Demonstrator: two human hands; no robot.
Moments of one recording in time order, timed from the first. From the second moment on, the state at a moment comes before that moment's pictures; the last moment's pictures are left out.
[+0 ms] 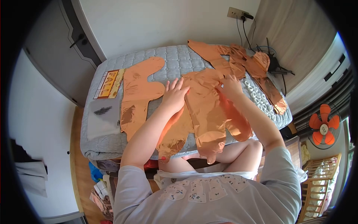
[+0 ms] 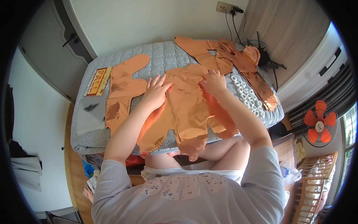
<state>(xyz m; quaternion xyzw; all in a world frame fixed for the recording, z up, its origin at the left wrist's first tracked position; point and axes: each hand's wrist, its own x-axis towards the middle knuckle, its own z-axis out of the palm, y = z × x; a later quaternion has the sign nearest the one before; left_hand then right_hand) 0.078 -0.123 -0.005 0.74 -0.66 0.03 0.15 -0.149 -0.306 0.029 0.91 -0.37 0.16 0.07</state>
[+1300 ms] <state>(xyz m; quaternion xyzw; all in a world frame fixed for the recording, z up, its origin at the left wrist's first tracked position) 0.113 -0.116 0.019 0.74 -0.65 -0.12 0.08 -0.154 -0.227 0.035 0.98 -0.20 0.00 -0.07</state>
